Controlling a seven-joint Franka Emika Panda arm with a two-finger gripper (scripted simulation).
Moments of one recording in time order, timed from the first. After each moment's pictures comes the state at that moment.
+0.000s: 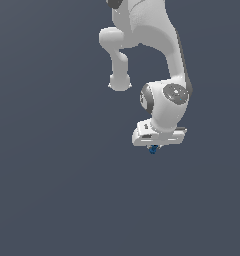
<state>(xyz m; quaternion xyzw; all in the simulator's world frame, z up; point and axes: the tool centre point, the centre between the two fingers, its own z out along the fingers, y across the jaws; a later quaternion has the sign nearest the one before) 0.009 0.151 0.105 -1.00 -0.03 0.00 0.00</state>
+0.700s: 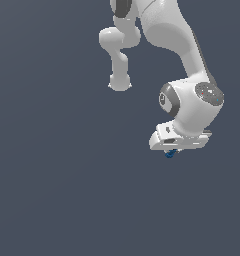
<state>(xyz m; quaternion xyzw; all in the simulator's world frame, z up) 0.043 0.213 0.131 -1.00 -0.02 0.00 0.00</state>
